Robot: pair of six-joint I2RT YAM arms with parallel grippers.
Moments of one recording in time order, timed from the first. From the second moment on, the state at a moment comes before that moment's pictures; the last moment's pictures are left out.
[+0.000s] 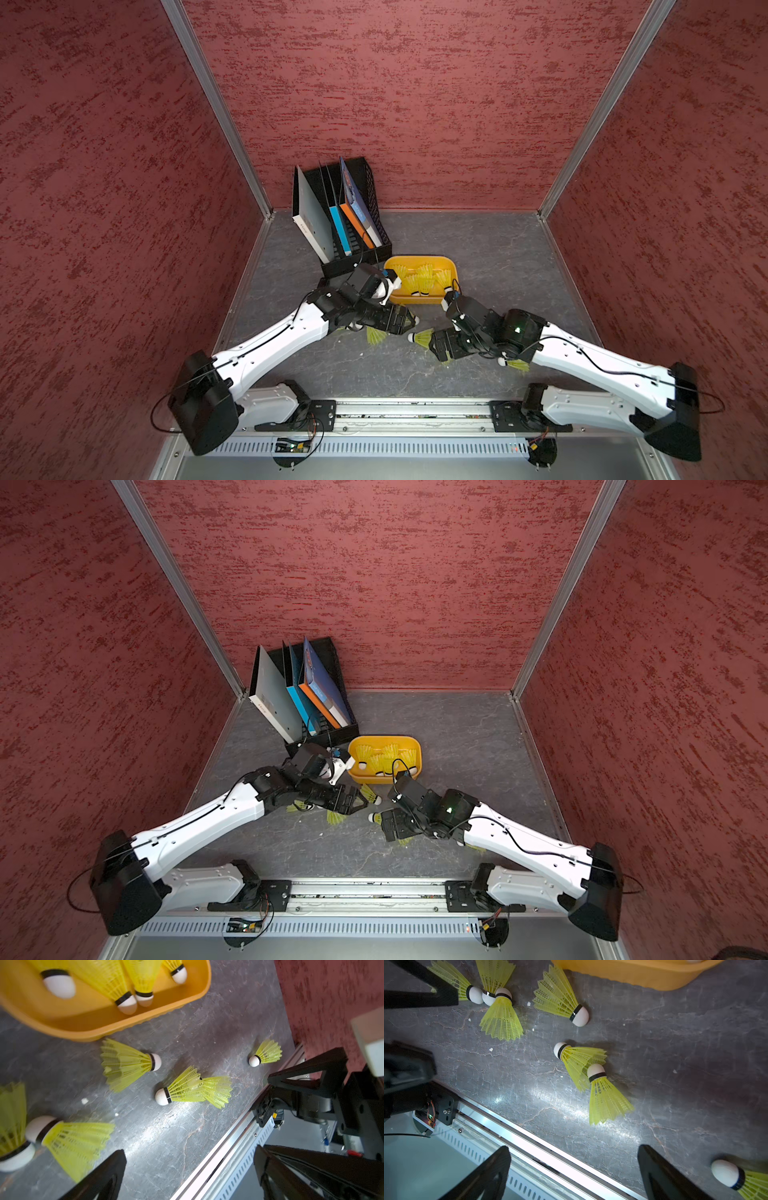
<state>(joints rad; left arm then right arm) -0.74 1.28 0.97 -0.65 0.39 -0.39 1.02 1.10 0.93 -0.92 0.02 0.72</state>
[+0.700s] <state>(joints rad) -0.86 1.37 0.80 -0.39 0.31 0.20 1.05 0.89 0.70 -0.81 -0.06 0.91</state>
